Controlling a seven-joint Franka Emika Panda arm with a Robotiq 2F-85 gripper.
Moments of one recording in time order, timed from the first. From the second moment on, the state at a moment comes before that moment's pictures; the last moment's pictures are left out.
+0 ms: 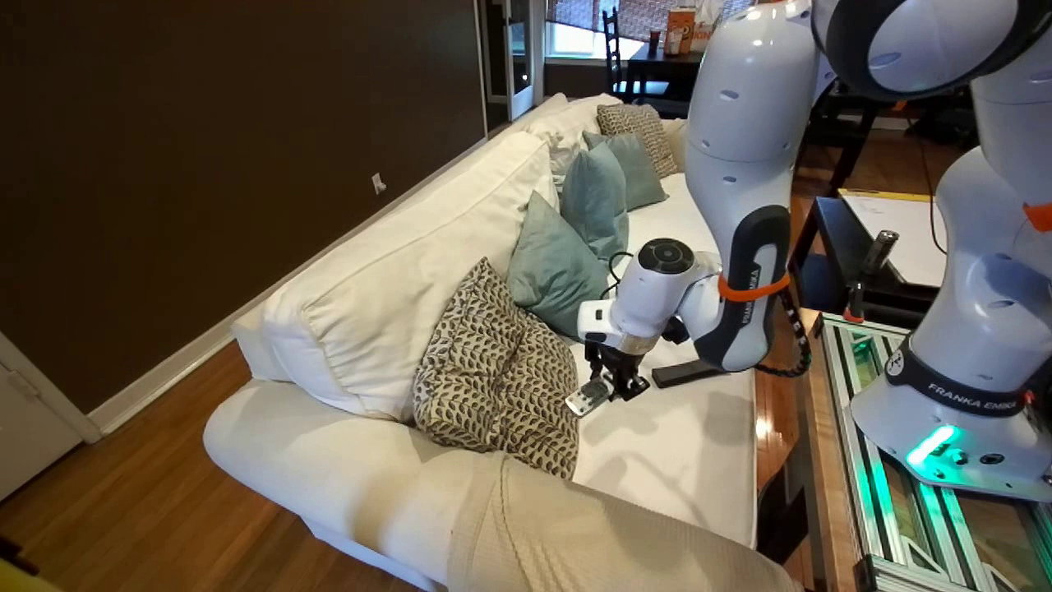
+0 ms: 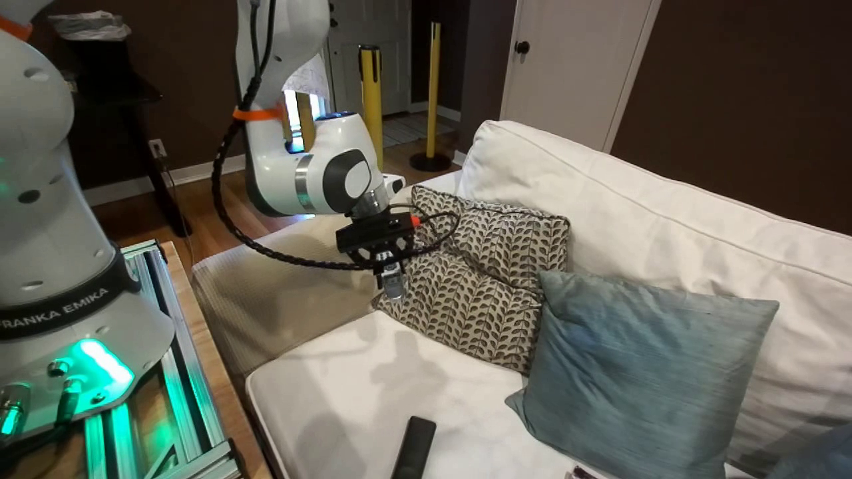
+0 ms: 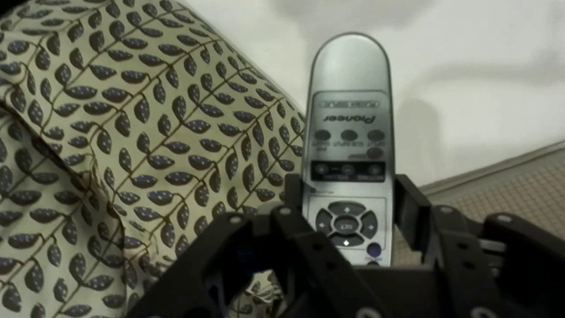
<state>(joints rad) 0.48 0.67 -0.44 -2.57 -0.45 3.42 -0.49</state>
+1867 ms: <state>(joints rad) 0.88 0.66 -0.46 -2.50 -0.34 3.39 -0.71</state>
